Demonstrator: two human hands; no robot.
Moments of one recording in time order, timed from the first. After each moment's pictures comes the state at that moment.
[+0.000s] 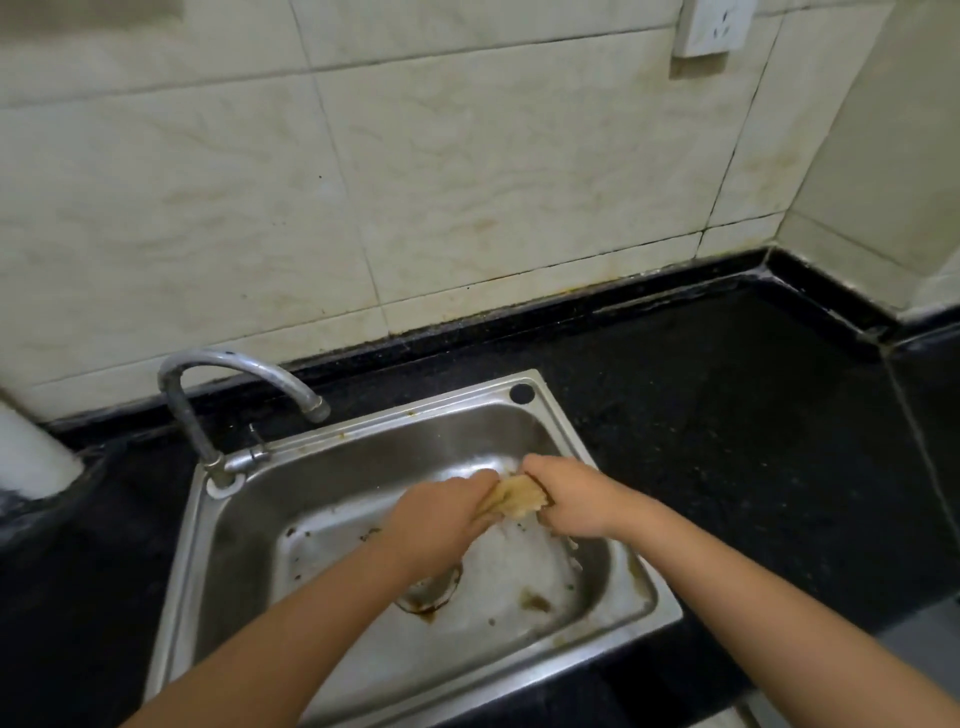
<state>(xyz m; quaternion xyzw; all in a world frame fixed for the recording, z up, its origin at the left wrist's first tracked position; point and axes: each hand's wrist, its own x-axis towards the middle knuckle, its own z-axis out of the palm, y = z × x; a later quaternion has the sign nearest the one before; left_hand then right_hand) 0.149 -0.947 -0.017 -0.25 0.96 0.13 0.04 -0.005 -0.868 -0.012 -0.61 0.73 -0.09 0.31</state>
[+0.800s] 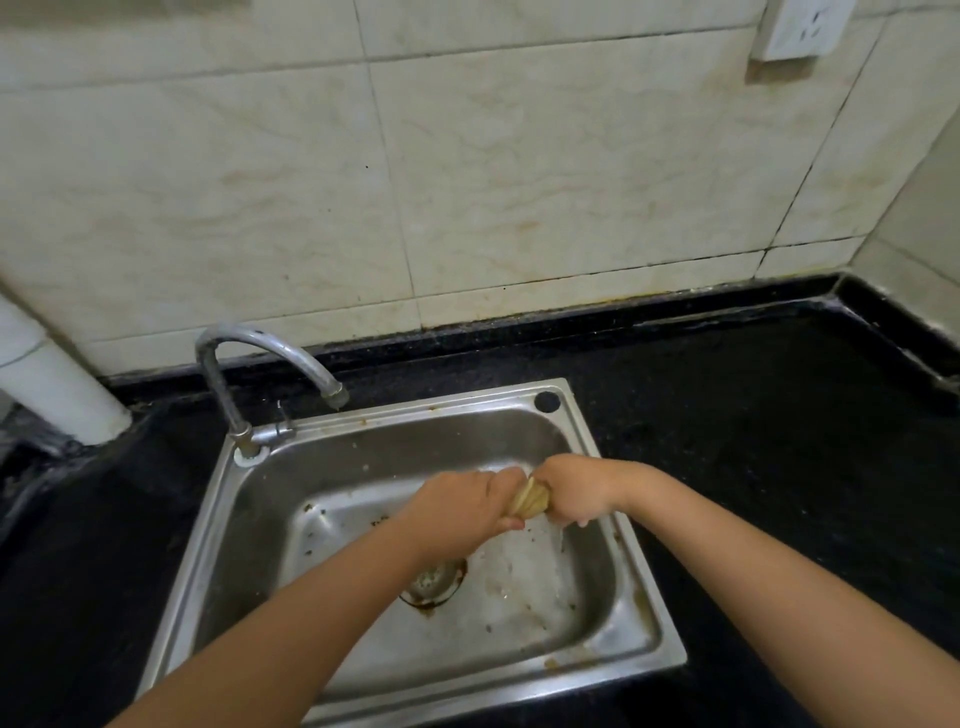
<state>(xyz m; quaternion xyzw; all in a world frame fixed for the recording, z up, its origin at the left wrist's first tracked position) 0.128 -0.945 -0.005 -0.24 0.96 0.06 0.10 -0.023 -0.903 0.006 -0.65 0.66 0.07 0.38</state>
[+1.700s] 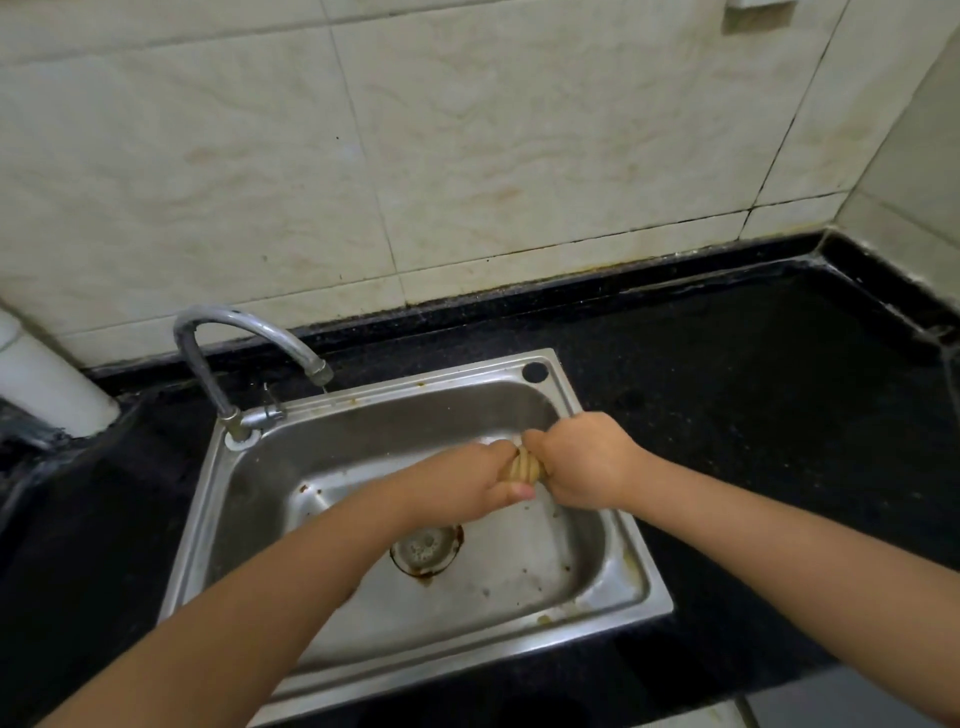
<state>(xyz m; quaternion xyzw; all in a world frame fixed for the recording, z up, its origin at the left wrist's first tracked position) 0.119 -0.935 0.018 -0.24 0.92 0.30 0.11 -0.022 -0.871 0.008 -0.76 0.65 0.05 0.02</state>
